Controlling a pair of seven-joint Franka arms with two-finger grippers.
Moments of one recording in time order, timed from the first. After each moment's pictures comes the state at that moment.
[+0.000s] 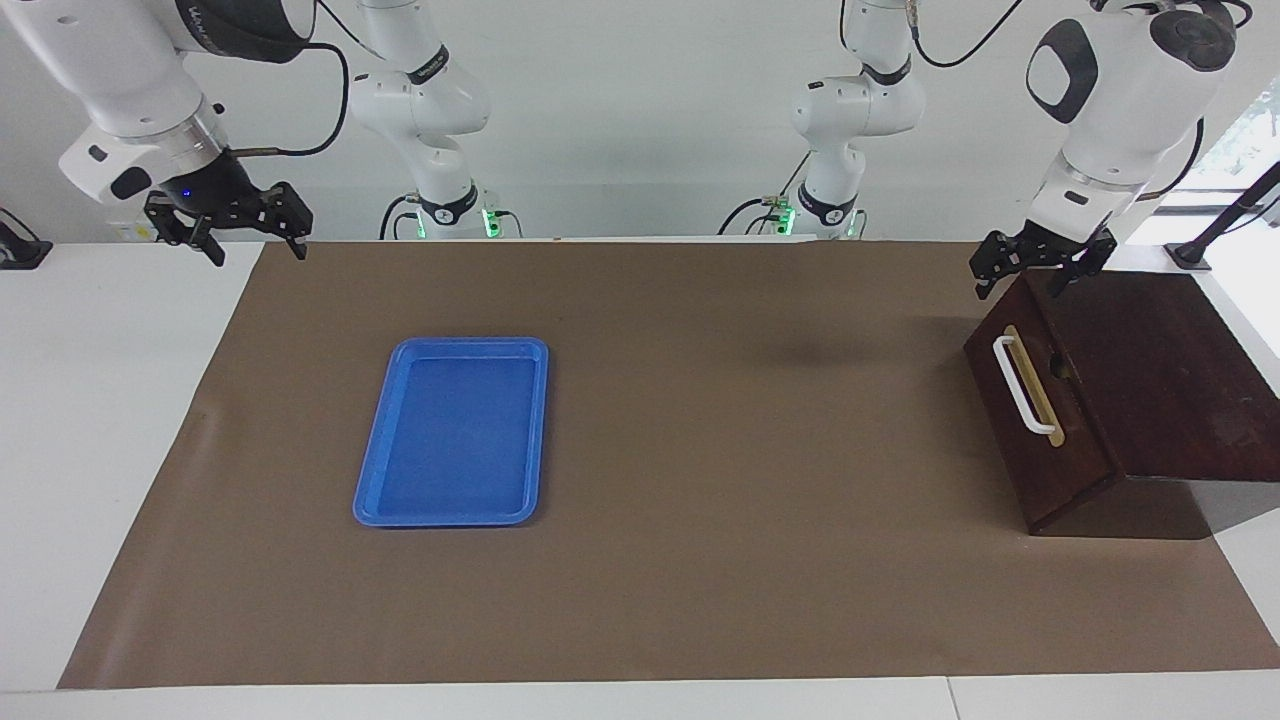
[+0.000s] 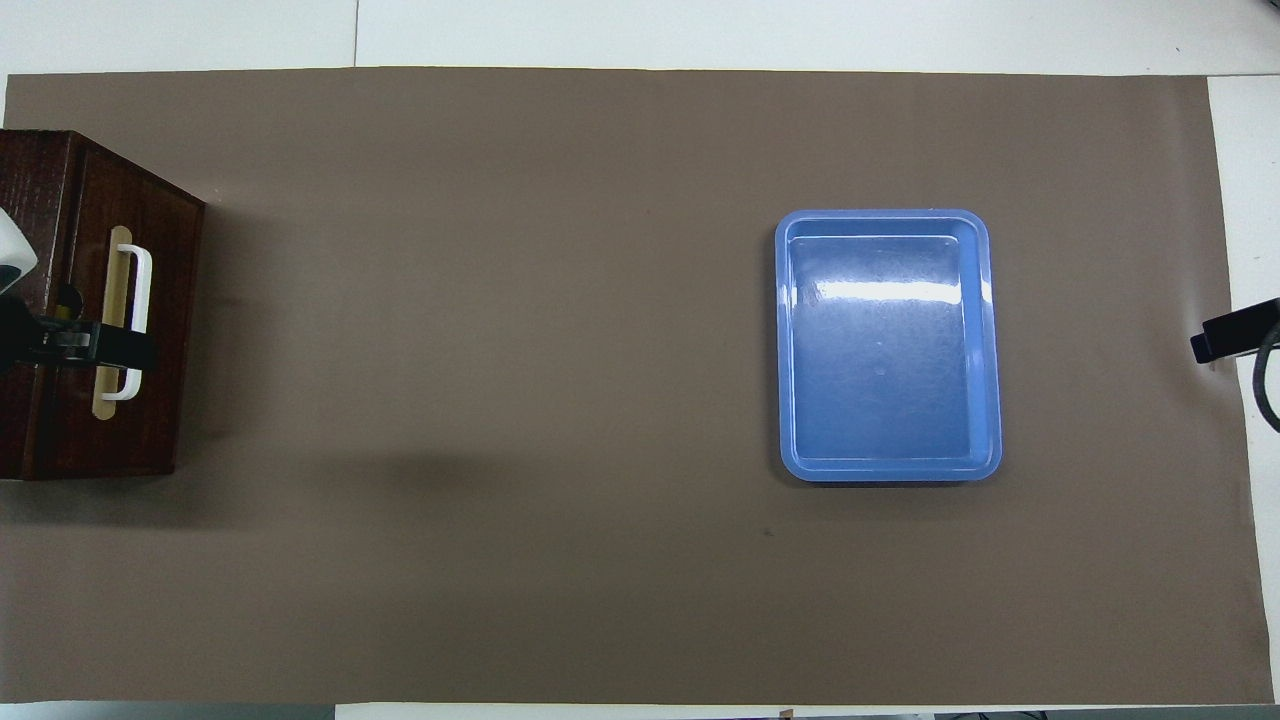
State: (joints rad) left arm -0.05 -0.13 -0.01 -1.85 0.06 1.71 0.11; right arm -0.05 -0.03 -0.06 -1.60 -0.05 1.48 -0.22
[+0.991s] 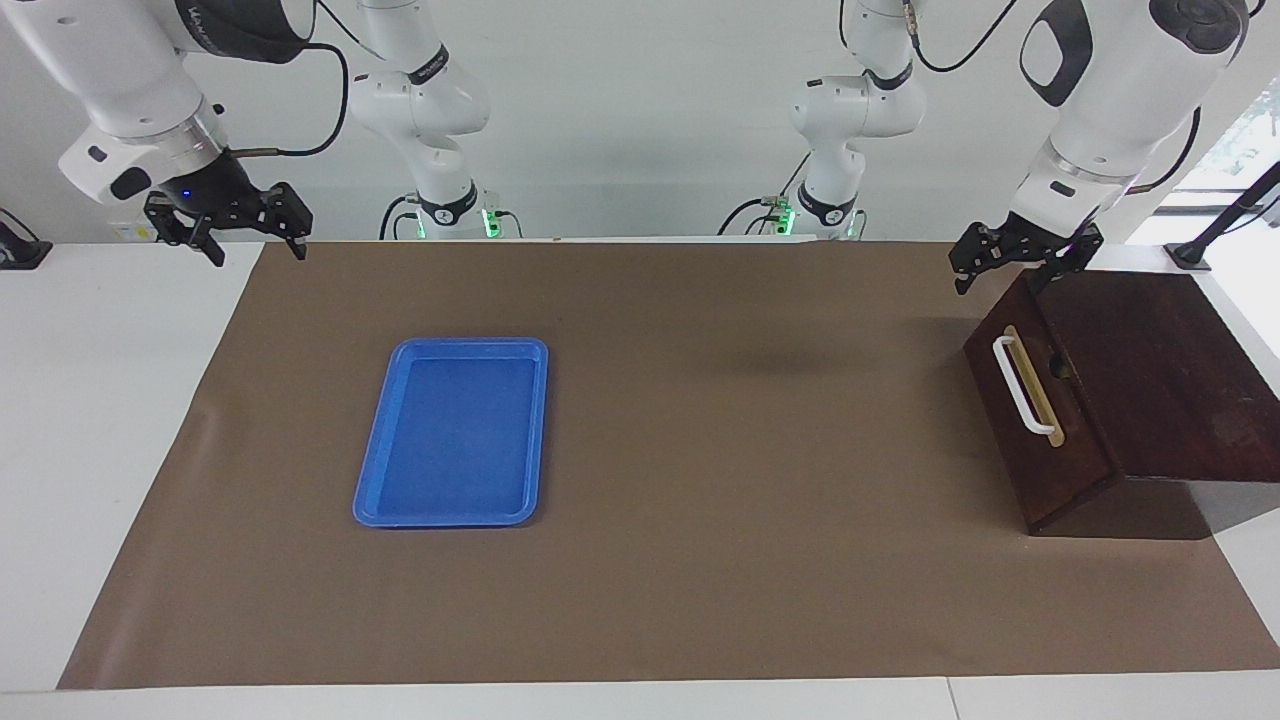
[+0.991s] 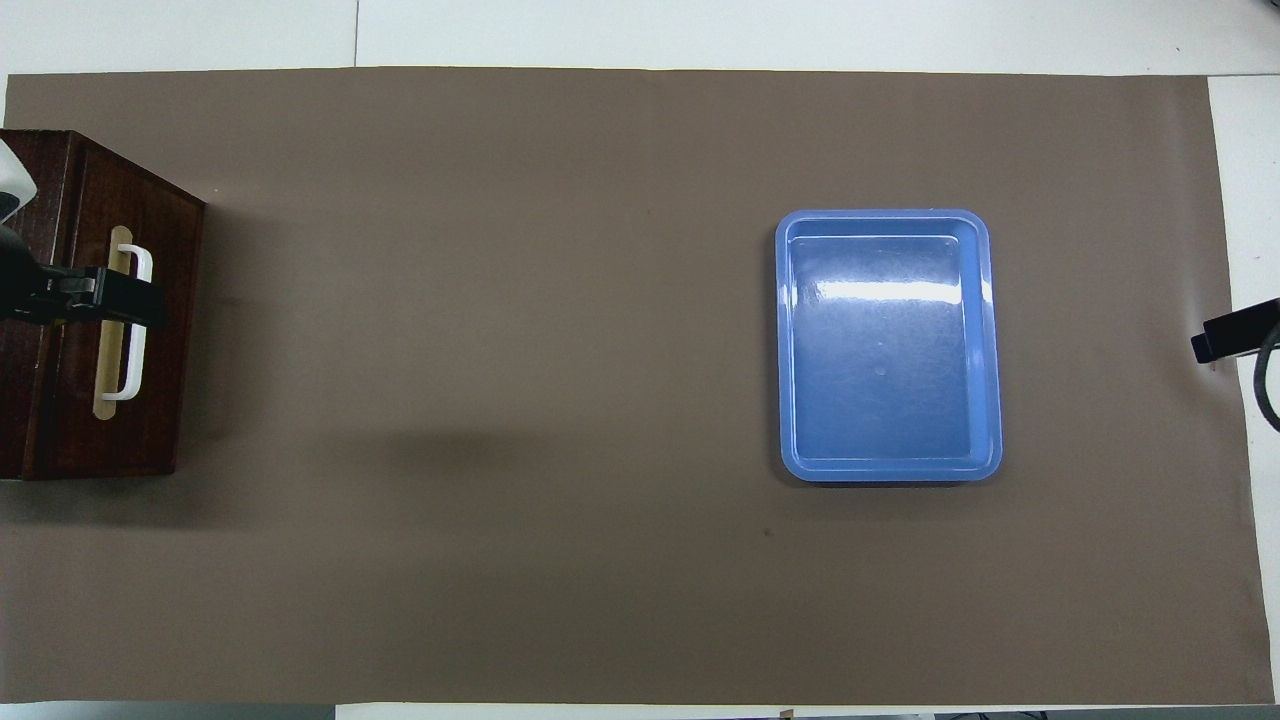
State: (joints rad) left arm -0.08 -0.02 0.01 -1.65 0.03 1.61 0.04; right arm -0.05 -0.03 -0.06 -1.60 -0.05 1.48 -0.22
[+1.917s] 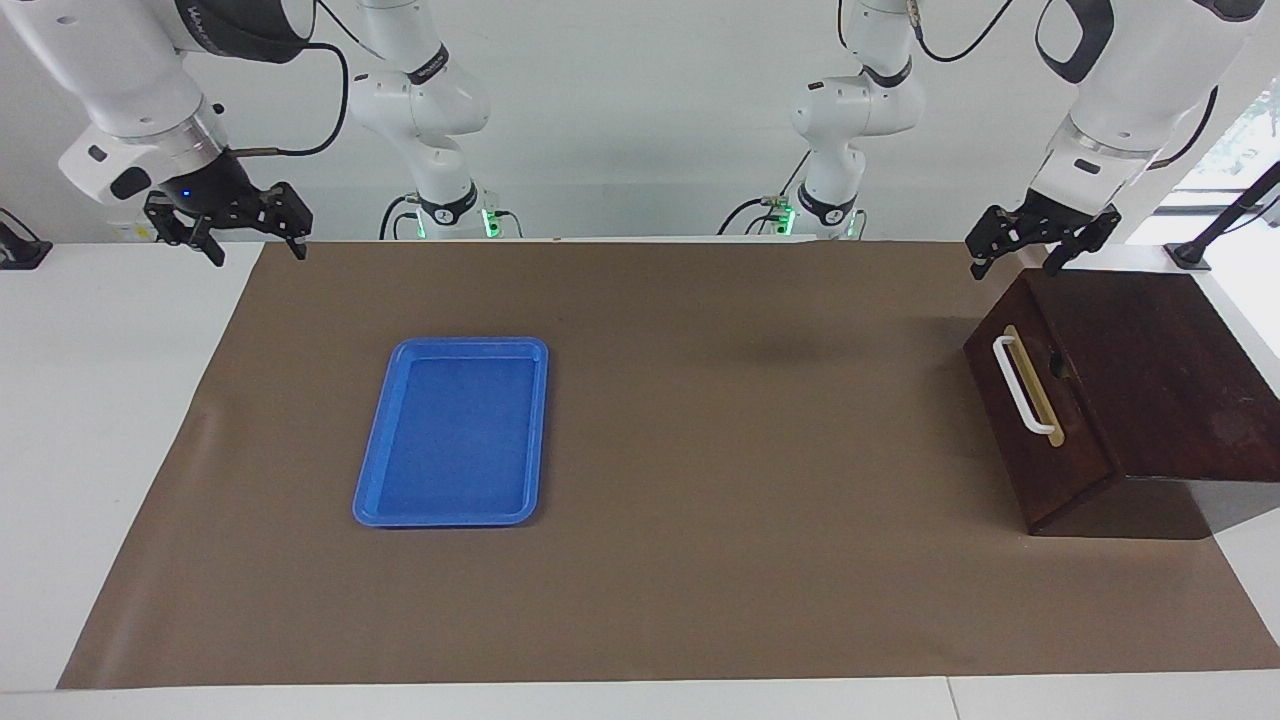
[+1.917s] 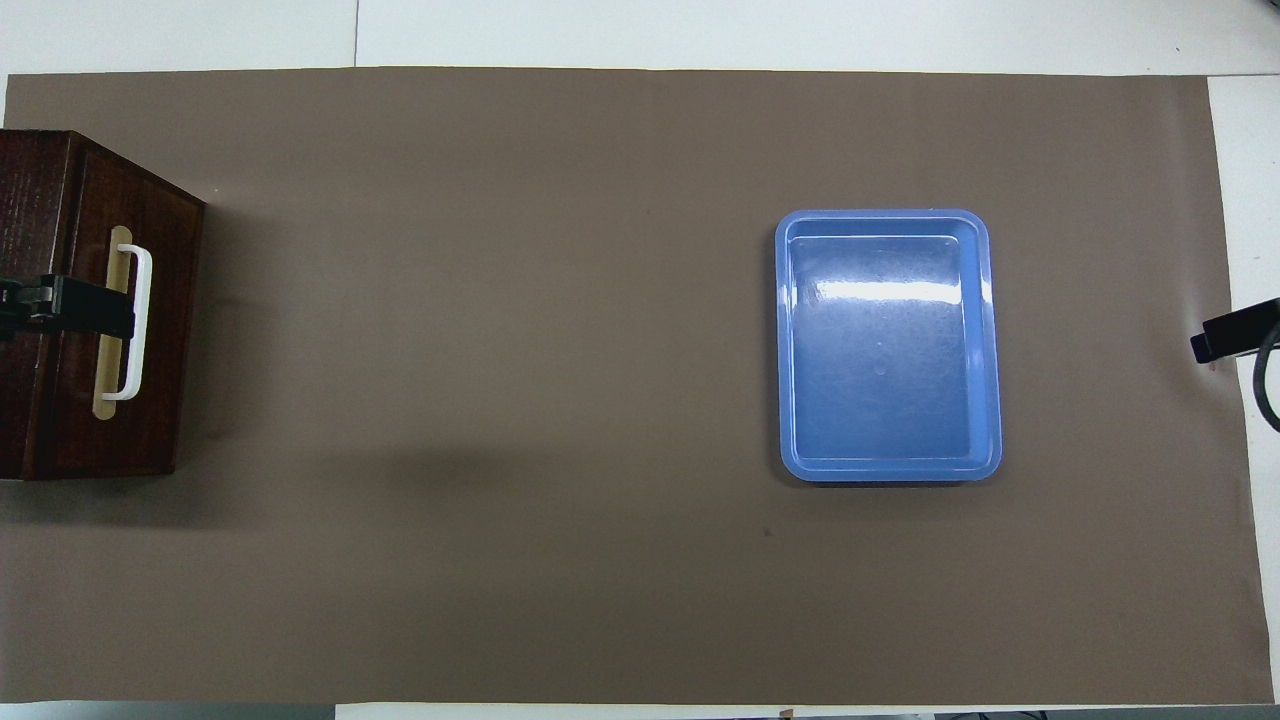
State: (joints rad) left arm 0.02 -0.06 -0.07 -1.66 0.03 1.58 0.02; right arm -0.05 -0.03 -0.06 -1.60 -0.05 1.48 -0.22
